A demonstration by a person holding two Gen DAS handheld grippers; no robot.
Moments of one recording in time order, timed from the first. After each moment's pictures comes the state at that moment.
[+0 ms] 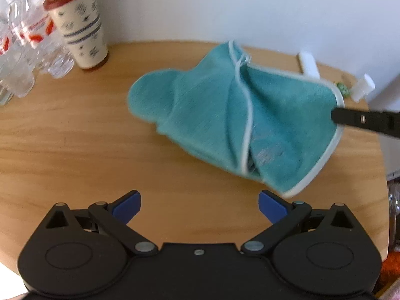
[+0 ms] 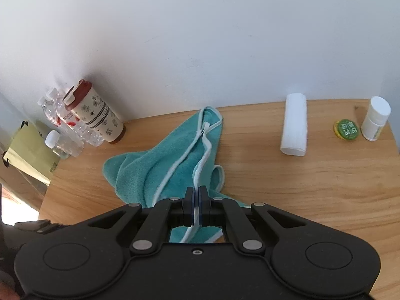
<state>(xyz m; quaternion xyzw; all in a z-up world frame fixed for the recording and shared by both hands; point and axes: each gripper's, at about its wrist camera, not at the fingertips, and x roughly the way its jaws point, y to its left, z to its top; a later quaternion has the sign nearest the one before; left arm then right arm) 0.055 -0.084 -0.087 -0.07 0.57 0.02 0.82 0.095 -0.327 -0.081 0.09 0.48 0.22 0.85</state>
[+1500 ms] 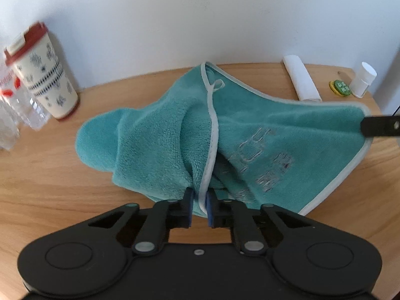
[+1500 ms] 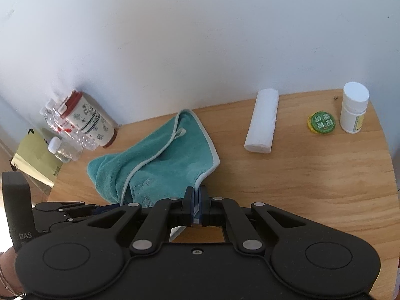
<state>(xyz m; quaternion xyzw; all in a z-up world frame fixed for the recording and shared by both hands) 0.083 -0.129 -0.120 0.05 0.51 0.02 0.86 0.102 -0.394 -0.099 0.13 0.47 0.24 0.84</state>
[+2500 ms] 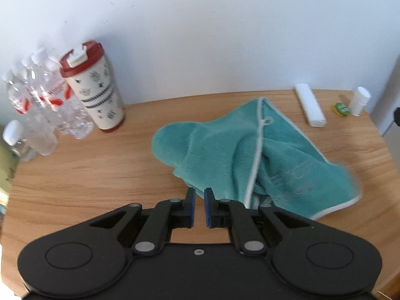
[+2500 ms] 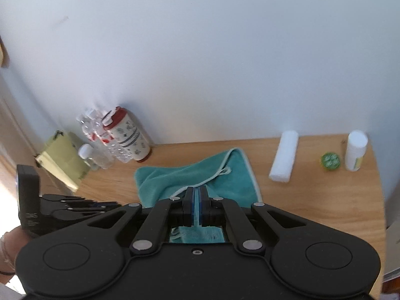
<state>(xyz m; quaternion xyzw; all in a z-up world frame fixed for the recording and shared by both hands) 0.037 -0.074 -0.058 0.03 0.48 0.00 0.88 0.055 -0.383 -0.027 0.09 0.41 0.26 0.87</state>
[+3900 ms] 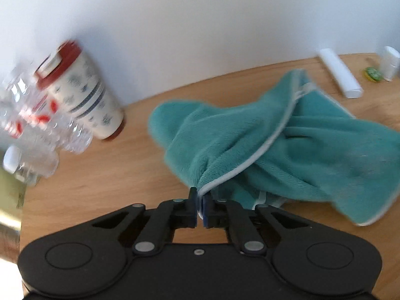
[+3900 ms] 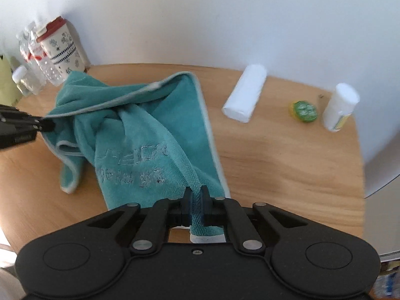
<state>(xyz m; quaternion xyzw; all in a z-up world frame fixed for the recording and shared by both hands) 0.091 -0.061 -0.102 0.08 0.52 0.06 0.85 0.062 -0.364 -0.115 -0.09 0.51 0.19 0.84</state>
